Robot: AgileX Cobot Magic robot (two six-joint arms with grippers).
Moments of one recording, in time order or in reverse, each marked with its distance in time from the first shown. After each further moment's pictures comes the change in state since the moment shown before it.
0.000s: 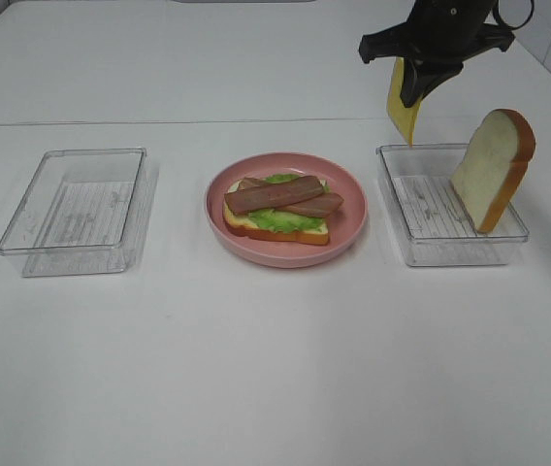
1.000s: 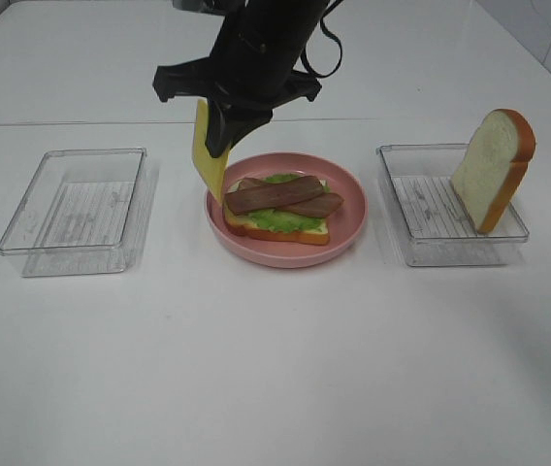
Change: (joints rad) left arm 0.000 0.000 0.000 0.001 0.000 0.000; right arm 0.353 0.051 0.000 0.241 -0.058 -0.004
